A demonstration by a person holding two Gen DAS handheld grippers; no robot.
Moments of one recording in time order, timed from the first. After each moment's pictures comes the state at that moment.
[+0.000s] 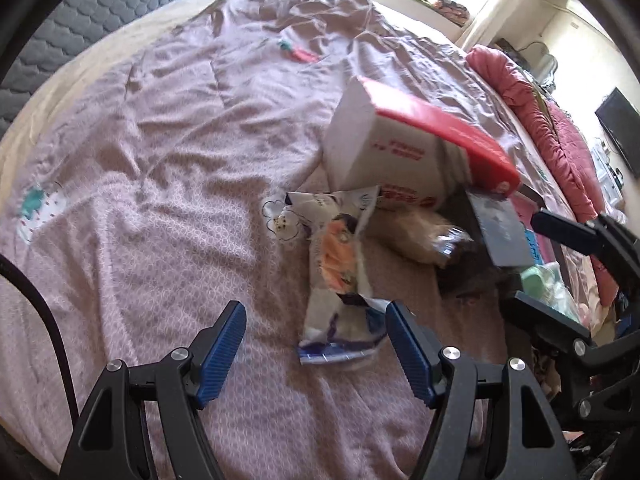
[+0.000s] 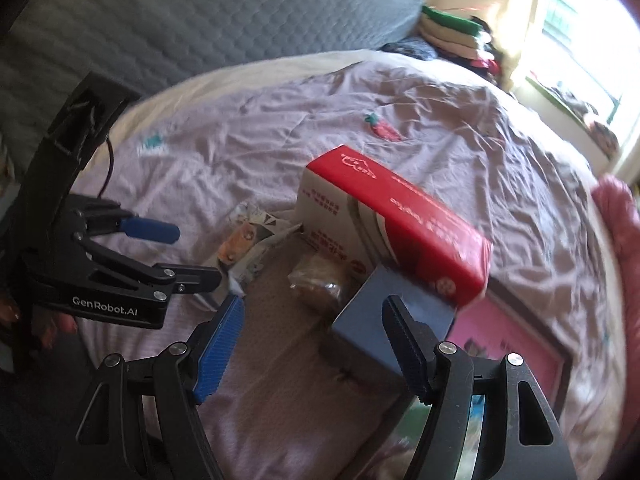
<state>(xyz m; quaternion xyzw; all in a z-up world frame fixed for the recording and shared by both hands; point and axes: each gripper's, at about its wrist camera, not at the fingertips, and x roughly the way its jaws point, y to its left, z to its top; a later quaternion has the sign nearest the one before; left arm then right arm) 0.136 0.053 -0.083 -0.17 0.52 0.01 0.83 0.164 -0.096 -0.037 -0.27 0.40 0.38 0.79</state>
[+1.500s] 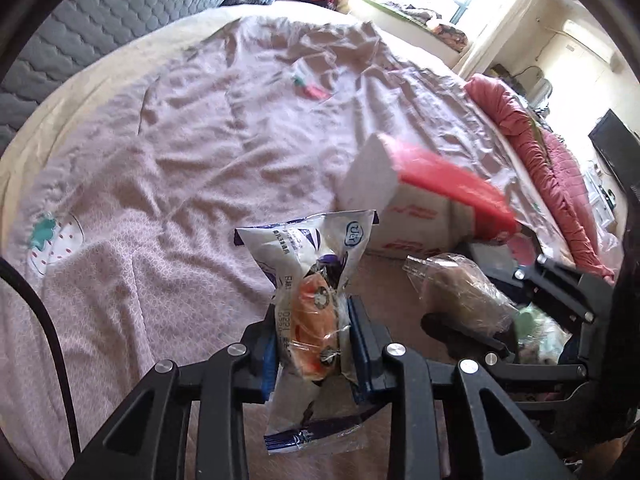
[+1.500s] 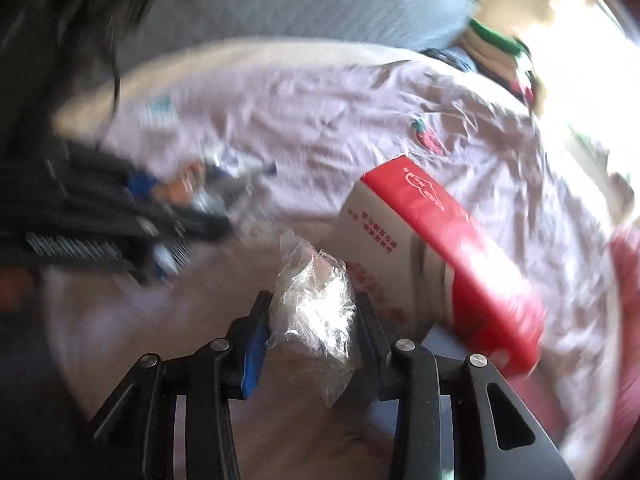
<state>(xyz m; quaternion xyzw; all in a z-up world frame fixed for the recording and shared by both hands) 0.140 0.078 -0.060 -0.18 0.48 0.01 0.86 0.177 -0.061 -0.061 -0.23 0.41 0.40 0.79</state>
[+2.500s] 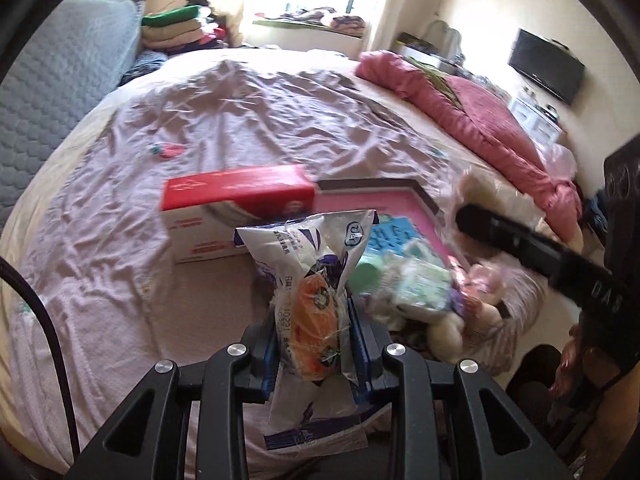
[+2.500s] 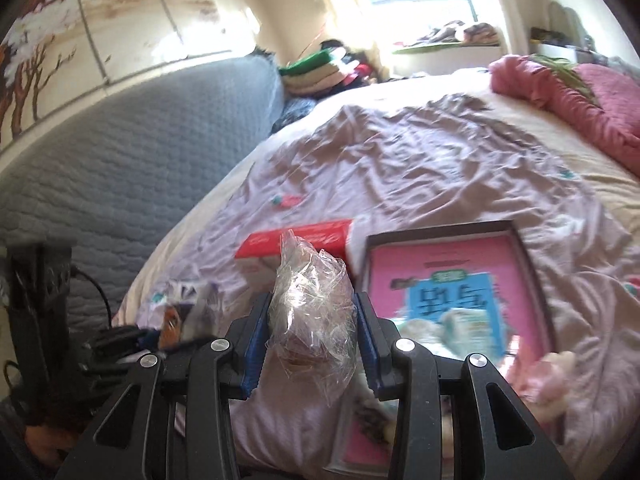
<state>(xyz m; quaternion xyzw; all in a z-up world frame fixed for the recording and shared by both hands) 0.091 -0.100 0.023 -0.06 0.44 -0.11 0.89 0.118 -0.295 0.044 0.10 0.36 0.26 0.89</state>
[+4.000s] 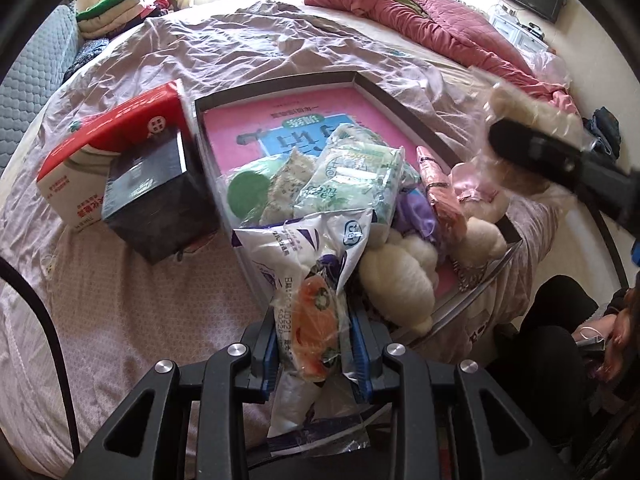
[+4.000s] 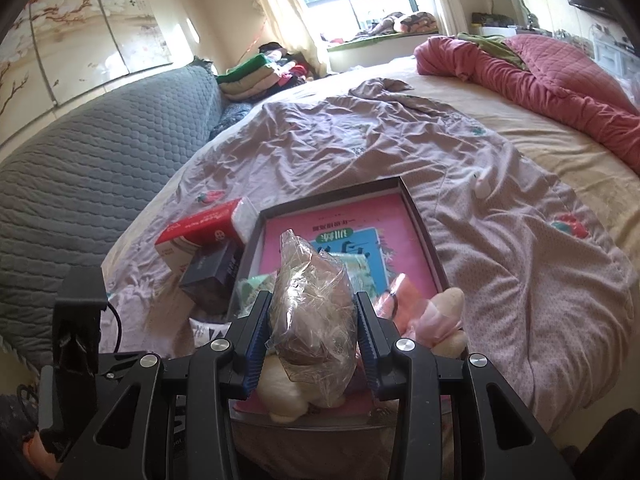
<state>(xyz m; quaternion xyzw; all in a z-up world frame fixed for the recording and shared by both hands) 0.107 -0.213 -0.062 0.03 0.52 -0.13 0.84 0.097 -0.385 -0.009 0.11 0.39 0.17 0.90</state>
